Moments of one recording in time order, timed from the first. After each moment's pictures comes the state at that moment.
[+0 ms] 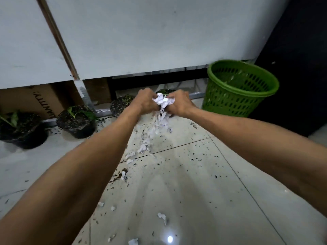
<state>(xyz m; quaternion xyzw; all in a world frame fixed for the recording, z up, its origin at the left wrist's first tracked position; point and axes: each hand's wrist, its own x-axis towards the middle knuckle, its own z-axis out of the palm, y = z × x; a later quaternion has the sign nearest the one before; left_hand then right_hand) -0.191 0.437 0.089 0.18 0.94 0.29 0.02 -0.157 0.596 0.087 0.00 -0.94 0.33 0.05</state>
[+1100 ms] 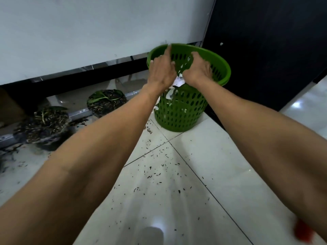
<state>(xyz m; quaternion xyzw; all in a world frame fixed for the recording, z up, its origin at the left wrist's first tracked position) -0.283 0.742 0.085 0.30 0.86 0.39 -0.12 -0.215 0.837 0.114 -0.30 -0.90 0.27 0.17</state>
